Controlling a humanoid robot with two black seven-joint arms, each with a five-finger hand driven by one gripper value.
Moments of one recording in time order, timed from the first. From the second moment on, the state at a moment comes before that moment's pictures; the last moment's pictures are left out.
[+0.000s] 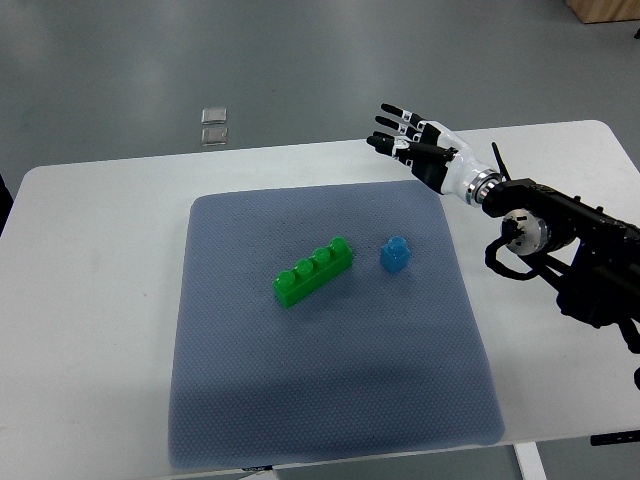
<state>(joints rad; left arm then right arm) 0.09 0.00 -0.10 -0.11 0.07 -0.04 -0.03 0.83 -0.23 0.55 0.76 -0.17 0.17 0.19</state>
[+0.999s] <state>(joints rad) 0.08 0.00 -0.09 -0.13 0.07 -0.04 -0.03 0.85 -0.31 0.55 0.77 -0.43 0.26 0.26</state>
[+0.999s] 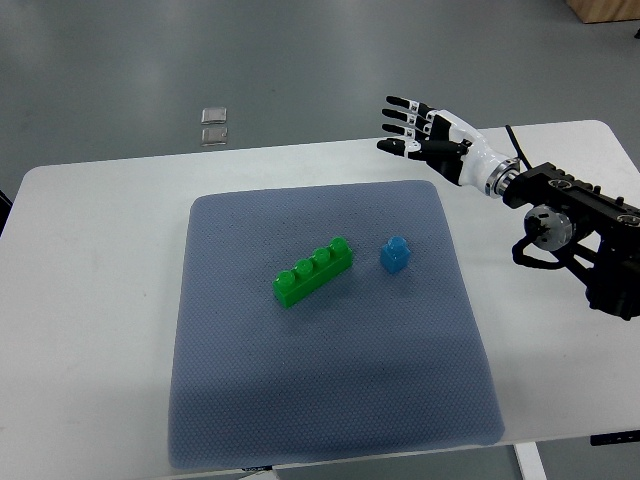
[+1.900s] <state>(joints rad) 0.08 0.00 -0.09 -0.13 0.07 -0.04 -0.03 0.97 -0.53 0.15 1.13 -1.41 0.18 0.27</state>
